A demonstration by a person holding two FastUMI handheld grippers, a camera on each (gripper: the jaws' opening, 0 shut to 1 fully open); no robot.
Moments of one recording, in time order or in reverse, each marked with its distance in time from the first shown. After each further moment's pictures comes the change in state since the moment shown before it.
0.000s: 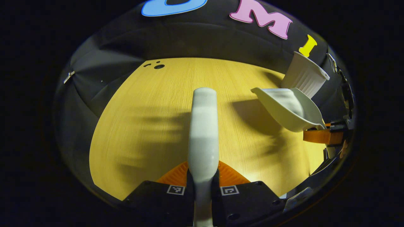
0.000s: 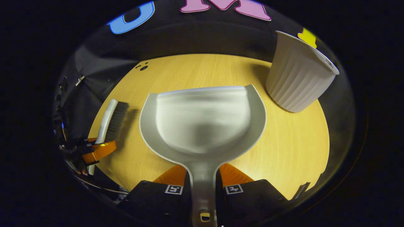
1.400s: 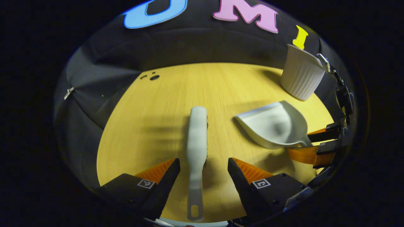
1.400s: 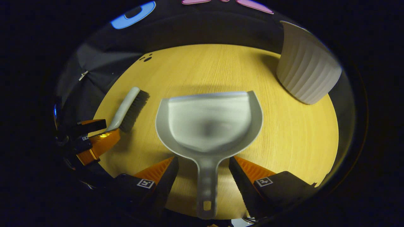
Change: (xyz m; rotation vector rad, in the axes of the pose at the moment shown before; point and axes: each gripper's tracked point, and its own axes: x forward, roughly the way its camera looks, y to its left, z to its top) left arm -0.038 -0.027 0.031 0.031 -0.141 0.073; right arm -0.036 0.001 -0.001 -0.044 -0.029 0.066
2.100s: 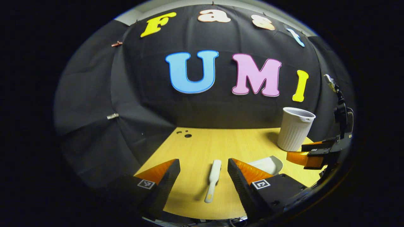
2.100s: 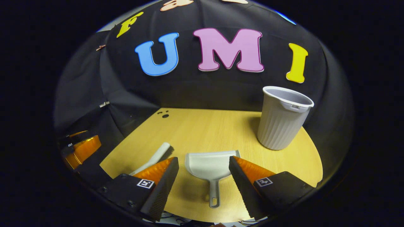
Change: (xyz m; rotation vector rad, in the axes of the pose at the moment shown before) left arm -0.214 0.028 0.064 -0.042 -0.567 0.162; right arm -0.169 0.043 0.077 -0.032 -0.586 0.003
